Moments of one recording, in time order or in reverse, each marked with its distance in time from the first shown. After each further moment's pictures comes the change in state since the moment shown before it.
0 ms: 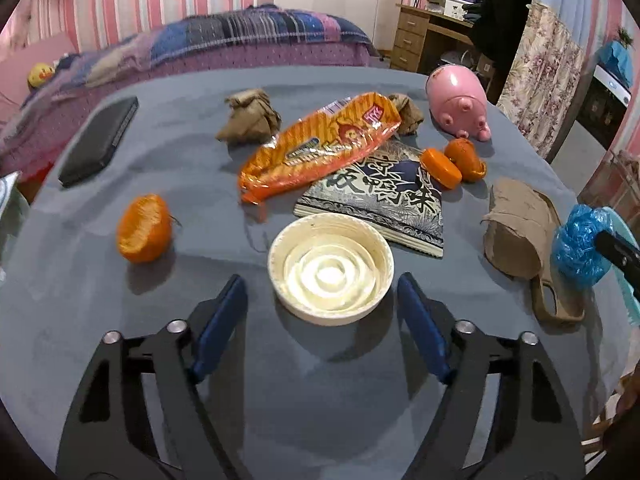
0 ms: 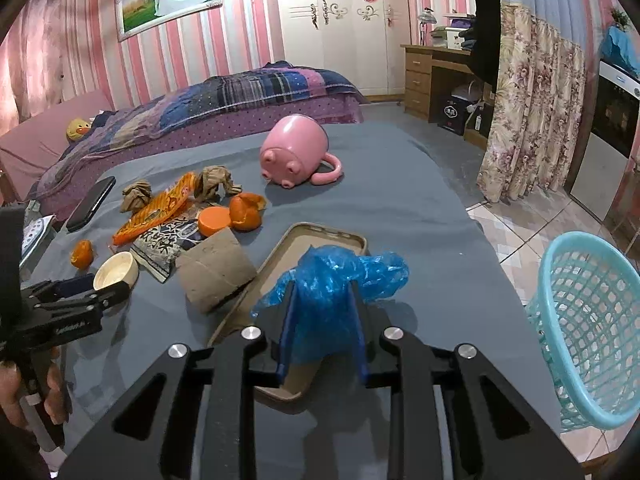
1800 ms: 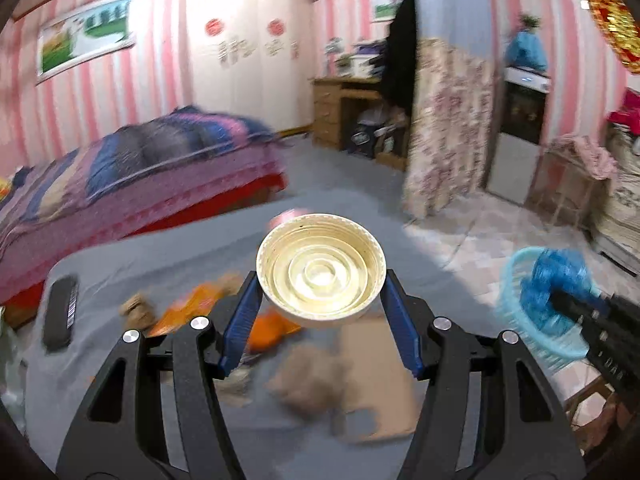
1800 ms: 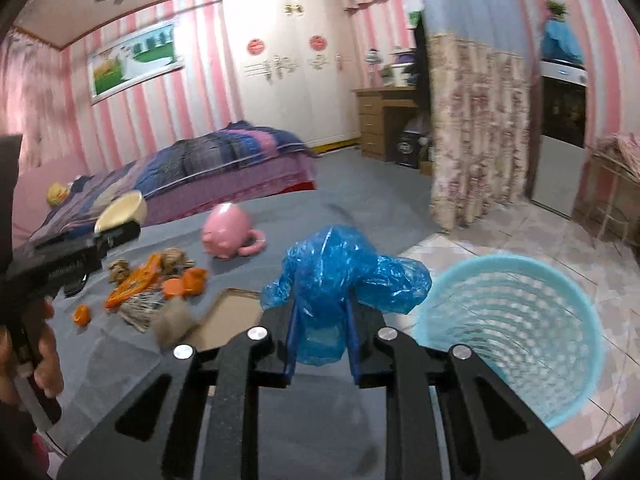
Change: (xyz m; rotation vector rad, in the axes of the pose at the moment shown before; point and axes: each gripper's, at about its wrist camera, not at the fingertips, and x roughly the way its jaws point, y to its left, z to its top) left arm -0.096 -0.165 0.070 0.272 -0.315 -0.156; right arm -0.097 -0.100 0.004 0.147 -0.192 -0.099
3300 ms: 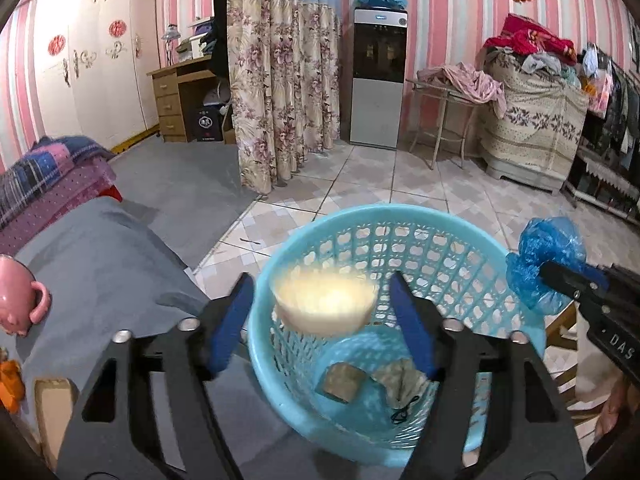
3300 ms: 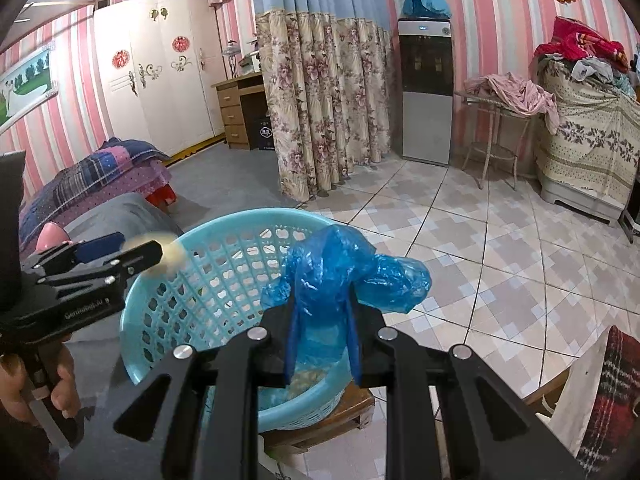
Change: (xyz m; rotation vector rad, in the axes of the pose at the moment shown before) left arm 0.119 -0.256 -0.036 0.272 0.088 -0.400; right arm -0.023 -0.200 -0.042 0.209 0.039 -0.383
